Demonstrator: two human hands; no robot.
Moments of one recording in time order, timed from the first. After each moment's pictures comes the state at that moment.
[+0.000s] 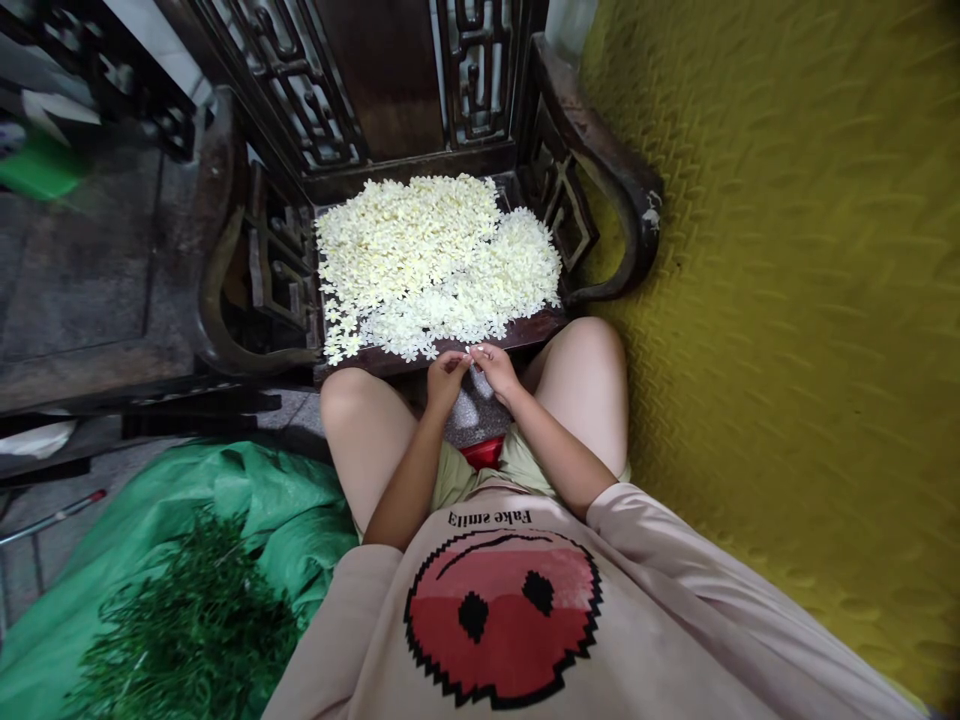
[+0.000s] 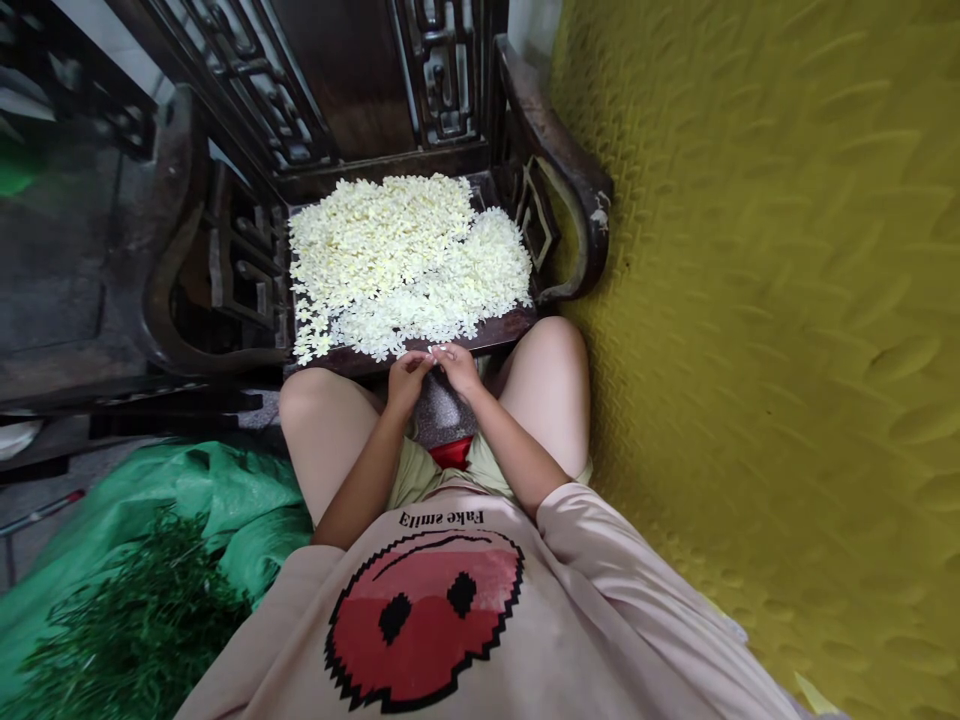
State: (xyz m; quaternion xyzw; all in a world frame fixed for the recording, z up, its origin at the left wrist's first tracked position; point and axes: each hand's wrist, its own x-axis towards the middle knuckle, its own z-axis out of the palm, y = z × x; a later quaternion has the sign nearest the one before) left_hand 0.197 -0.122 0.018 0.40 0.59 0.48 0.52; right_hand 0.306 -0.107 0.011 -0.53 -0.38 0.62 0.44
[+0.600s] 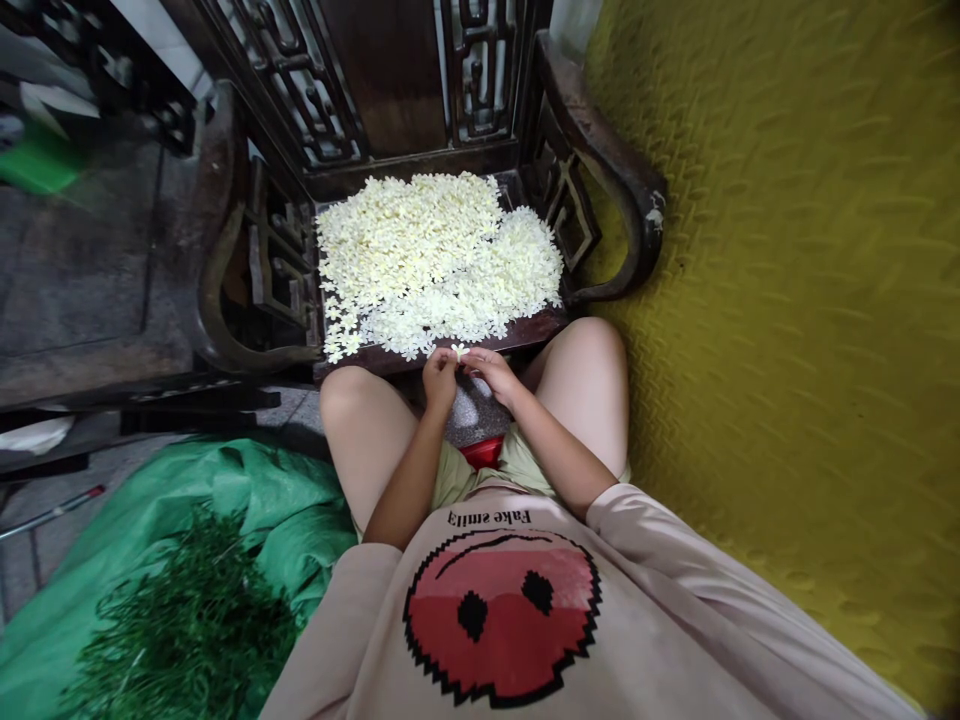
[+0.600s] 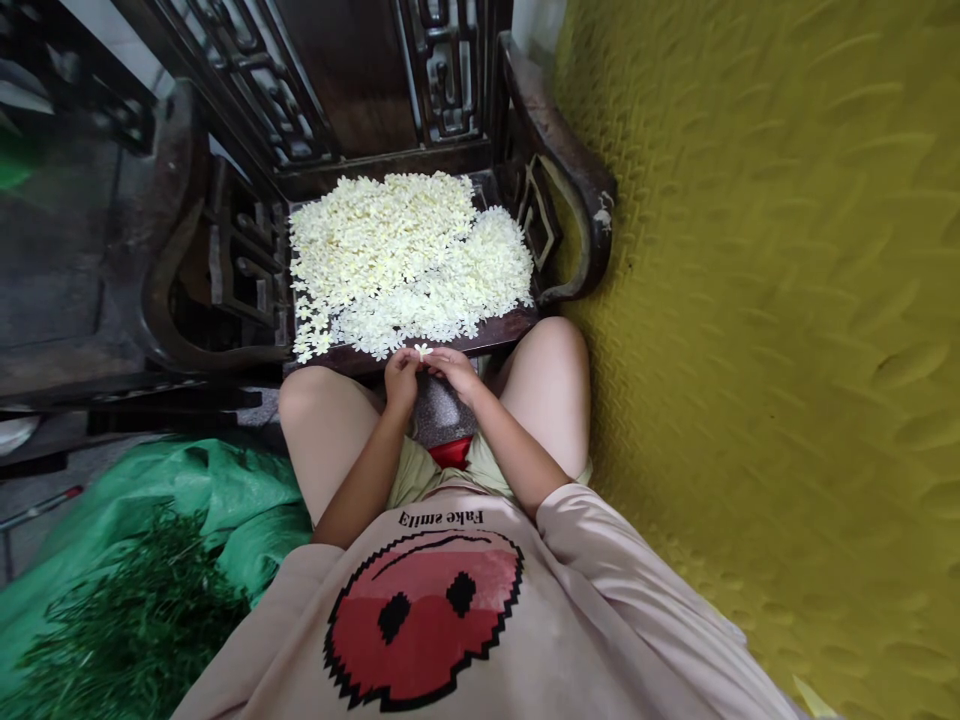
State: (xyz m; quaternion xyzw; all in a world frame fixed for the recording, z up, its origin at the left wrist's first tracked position) left_hand 0.194 -0.120 0.006 0.37 0.62 0.52 0.46; right_hand 0.306 -0.108 0.002 -0.48 -0.30 0.73 0.39
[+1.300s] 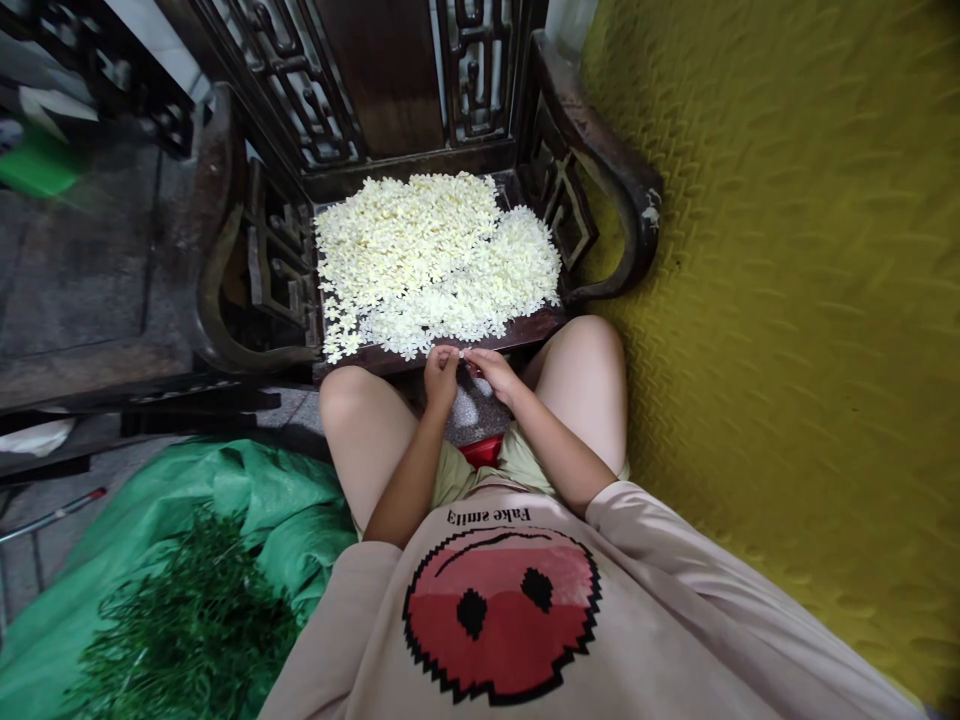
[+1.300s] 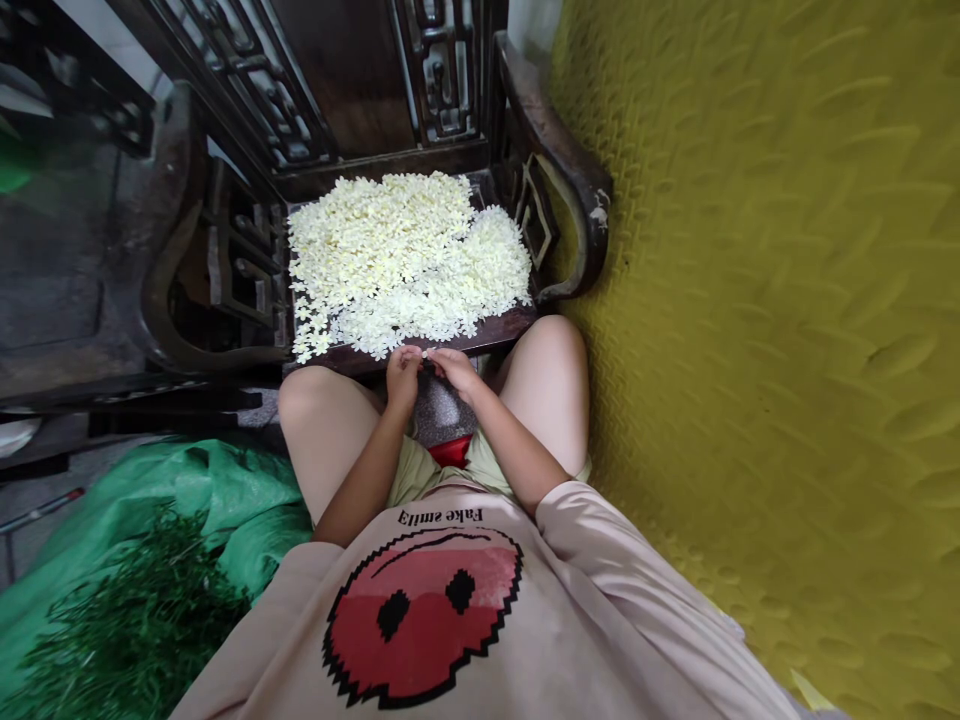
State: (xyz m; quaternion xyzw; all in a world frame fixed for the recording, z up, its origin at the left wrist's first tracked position) left_hand 0.197 -0.121 0.008 0.38 0.63 0.51 0.45; right_hand 0.307 -0.106 0.000 -0.50 -0.33 0.70 0.39
